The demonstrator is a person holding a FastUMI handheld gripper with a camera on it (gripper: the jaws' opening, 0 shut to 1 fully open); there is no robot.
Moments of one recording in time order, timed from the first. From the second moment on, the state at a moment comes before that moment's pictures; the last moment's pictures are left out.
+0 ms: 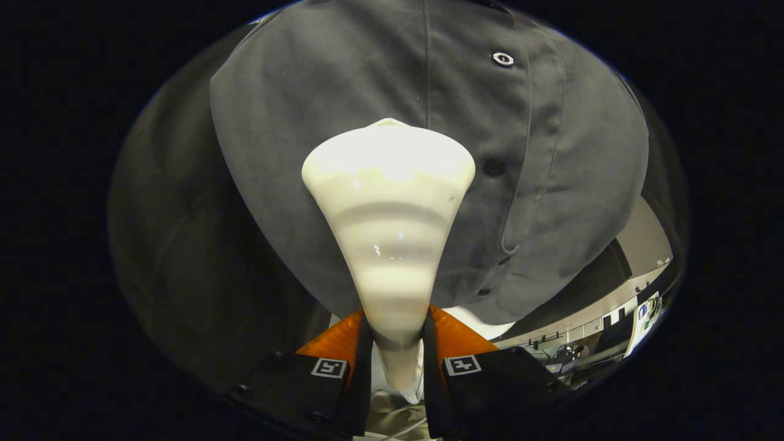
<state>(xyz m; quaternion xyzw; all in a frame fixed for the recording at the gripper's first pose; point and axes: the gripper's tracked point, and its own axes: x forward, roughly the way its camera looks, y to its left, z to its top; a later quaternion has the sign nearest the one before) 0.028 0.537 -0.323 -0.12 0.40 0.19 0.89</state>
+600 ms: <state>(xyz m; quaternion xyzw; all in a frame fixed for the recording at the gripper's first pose) 0.014 0.512 -0.400 -0.14 0.46 0.19 0.86</state>
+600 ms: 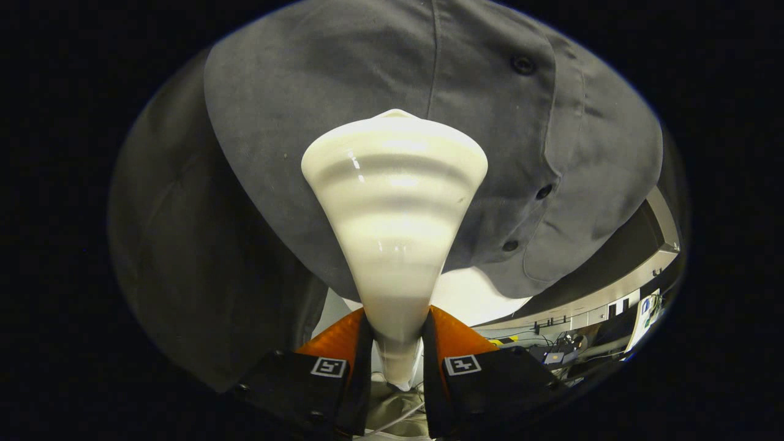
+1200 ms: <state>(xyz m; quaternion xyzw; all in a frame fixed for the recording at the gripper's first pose) -0.001 0.497 -0.454 -0.14 0.50 0.19 0.83</state>
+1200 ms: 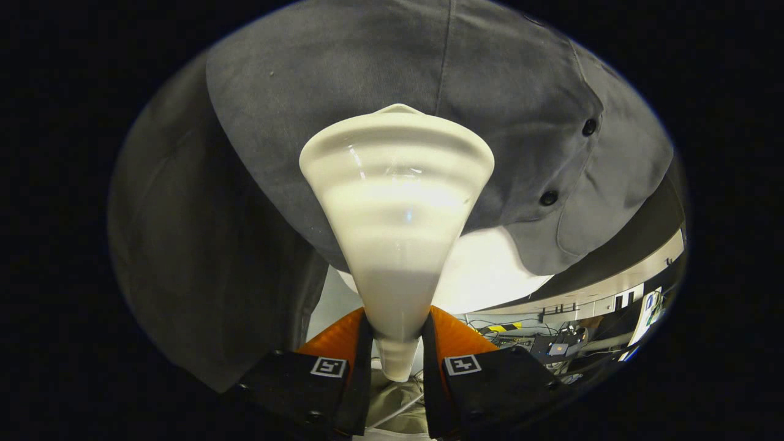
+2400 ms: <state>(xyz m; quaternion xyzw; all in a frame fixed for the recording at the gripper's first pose) -0.022 0.426 -0.351 -0.11 0.45 0.25 0.85</state>
